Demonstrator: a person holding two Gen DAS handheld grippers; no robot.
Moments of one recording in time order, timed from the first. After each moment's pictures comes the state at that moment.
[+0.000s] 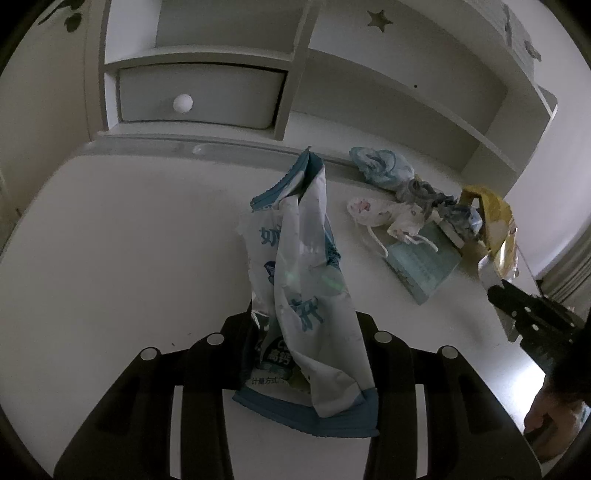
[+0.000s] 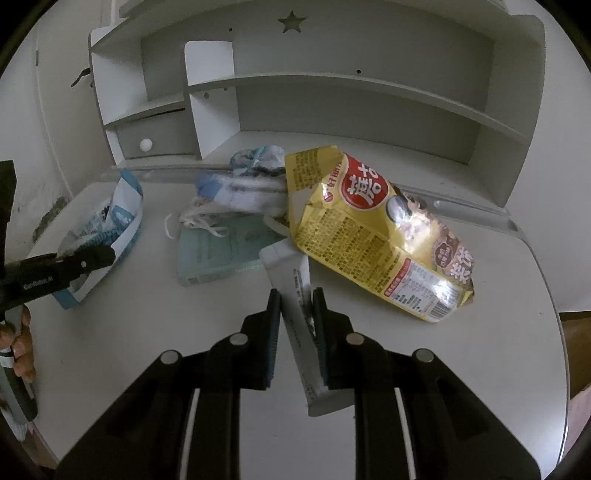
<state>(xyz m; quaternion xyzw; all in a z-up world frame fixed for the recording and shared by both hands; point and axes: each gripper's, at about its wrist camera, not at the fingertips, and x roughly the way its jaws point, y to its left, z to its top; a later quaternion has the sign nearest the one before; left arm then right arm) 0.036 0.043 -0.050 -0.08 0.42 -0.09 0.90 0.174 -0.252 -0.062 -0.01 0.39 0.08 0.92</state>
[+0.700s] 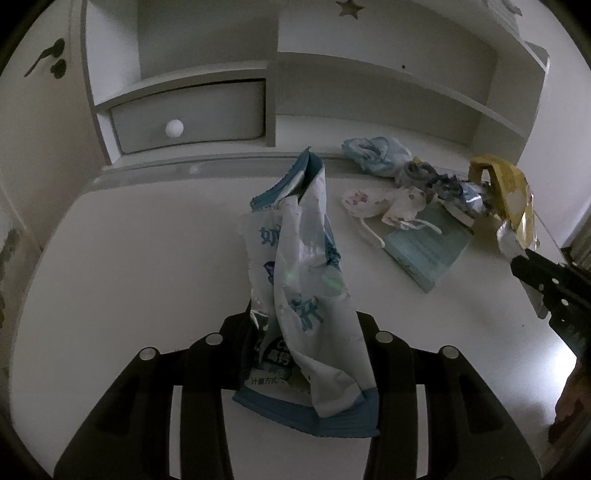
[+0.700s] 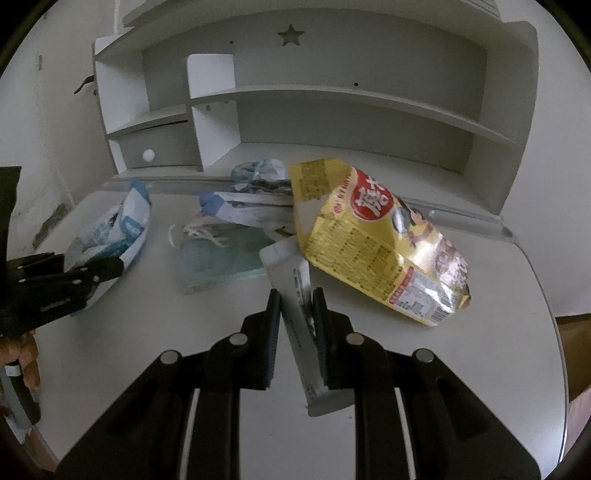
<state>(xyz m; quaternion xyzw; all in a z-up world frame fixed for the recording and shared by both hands) 0.032 0.023 -0.046 0.00 0.41 -0.06 0.91 0.166 -0.252 -0.057 -0.02 0.37 0.08 0.92</state>
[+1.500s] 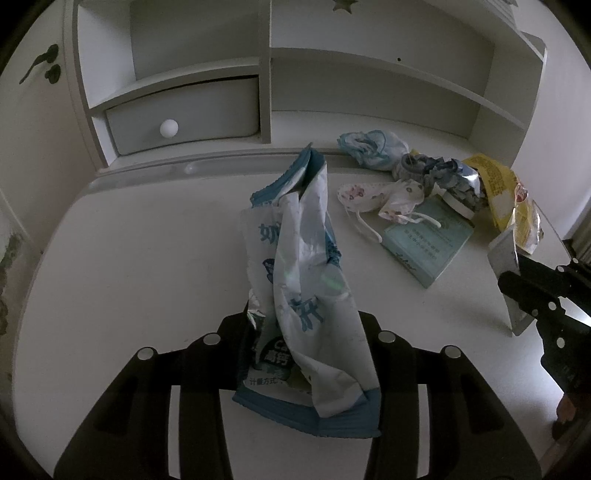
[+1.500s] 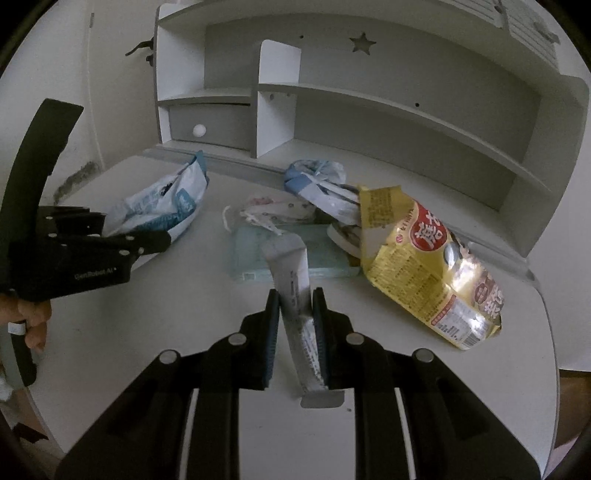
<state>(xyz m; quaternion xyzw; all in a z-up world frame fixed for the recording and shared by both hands) 0.032 0.020 -0.047 0.01 0.42 -0.06 0.91 0.159 -0.214 -0.056 -0.09 0.36 0.14 0.92</state>
